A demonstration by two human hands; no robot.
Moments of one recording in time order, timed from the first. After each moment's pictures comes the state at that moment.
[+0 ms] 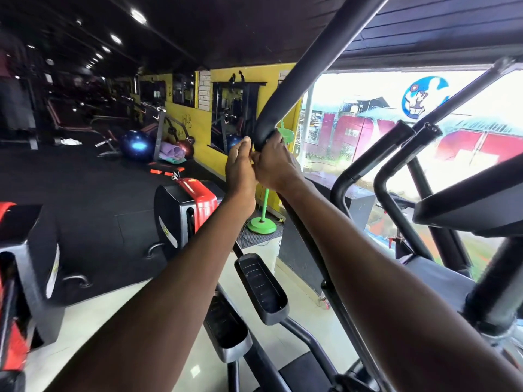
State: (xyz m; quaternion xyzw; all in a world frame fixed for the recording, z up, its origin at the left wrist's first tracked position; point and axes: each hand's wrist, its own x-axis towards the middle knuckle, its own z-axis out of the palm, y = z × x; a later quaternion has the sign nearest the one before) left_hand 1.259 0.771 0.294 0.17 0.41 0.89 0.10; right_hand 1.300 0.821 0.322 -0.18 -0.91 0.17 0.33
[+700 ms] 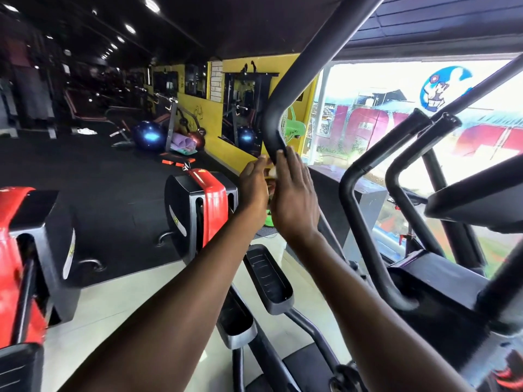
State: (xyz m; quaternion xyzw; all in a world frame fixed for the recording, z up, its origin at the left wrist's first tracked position) left_hand 1.269 0.781 0.247 0.18 0.44 0.87 0.11; right_hand 1.347 0.816 0.235 -0.10 -0.87 0.01 0.49
